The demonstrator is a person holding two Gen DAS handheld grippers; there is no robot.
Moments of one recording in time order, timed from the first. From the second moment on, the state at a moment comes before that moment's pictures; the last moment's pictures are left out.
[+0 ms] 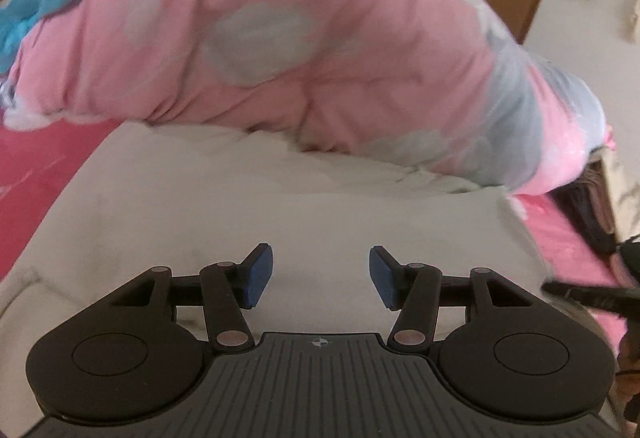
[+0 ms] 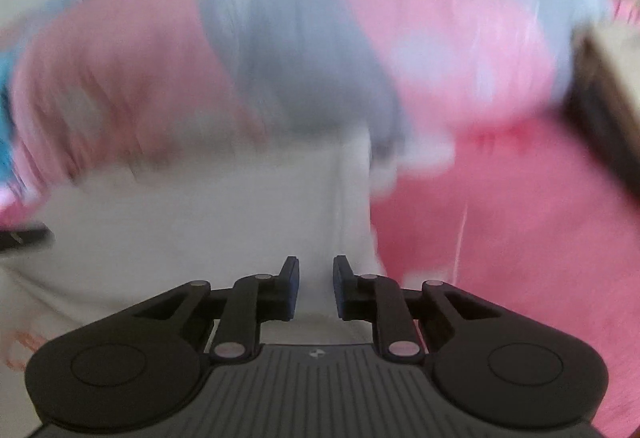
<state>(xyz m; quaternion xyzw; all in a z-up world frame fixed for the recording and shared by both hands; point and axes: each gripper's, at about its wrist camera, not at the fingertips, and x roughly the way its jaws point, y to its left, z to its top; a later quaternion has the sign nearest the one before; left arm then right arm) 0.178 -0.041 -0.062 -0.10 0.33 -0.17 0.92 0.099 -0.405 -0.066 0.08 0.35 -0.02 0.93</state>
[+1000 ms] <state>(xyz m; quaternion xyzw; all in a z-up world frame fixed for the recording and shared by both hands) 0.161 -0.004 -0.068 -0.15 0.29 -0.20 0.92 0.228 -0.440 -0.078 0.25 0.41 -0.02 0.88</state>
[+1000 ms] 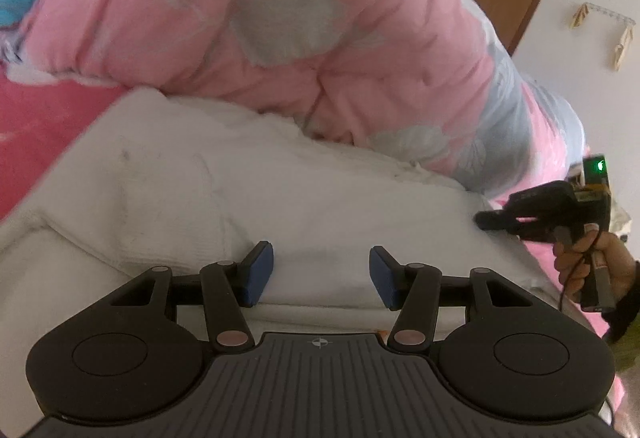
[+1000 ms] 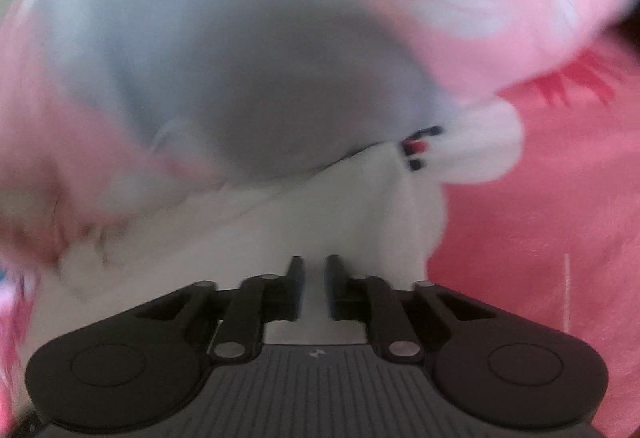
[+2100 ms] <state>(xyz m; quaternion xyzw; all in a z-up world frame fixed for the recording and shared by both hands) 0.151 0.045 -0.045 -0.10 0.33 -0.11 0.93 0.022 -0.397 -0.026 0.25 0.34 -0.01 0.90</state>
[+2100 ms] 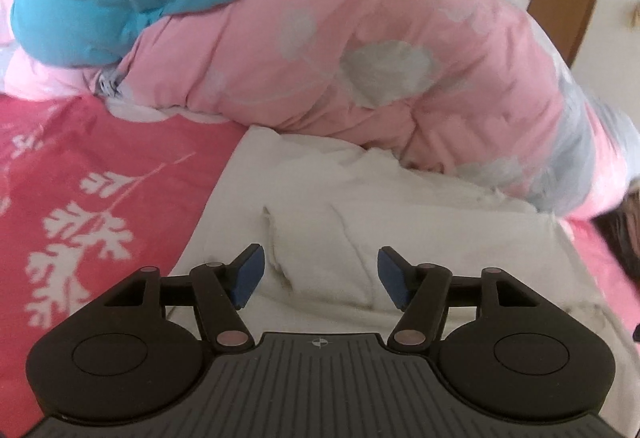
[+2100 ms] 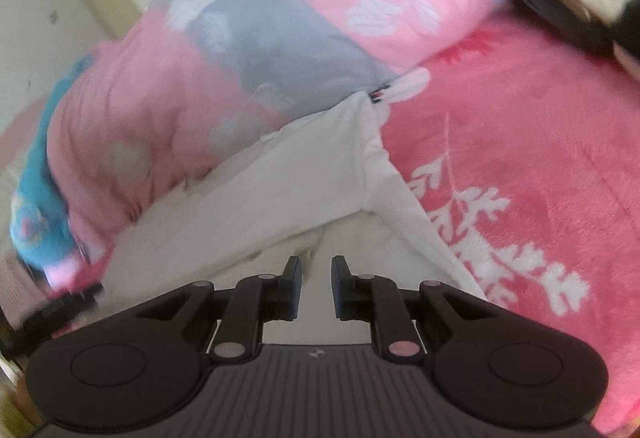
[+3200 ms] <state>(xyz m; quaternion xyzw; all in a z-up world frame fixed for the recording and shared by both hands) 0.067 0.039 -0.048 -0.08 0.39 -0.10 0.91 -0.022 -0.362 -0.039 0.24 0.35 0.02 0.91</state>
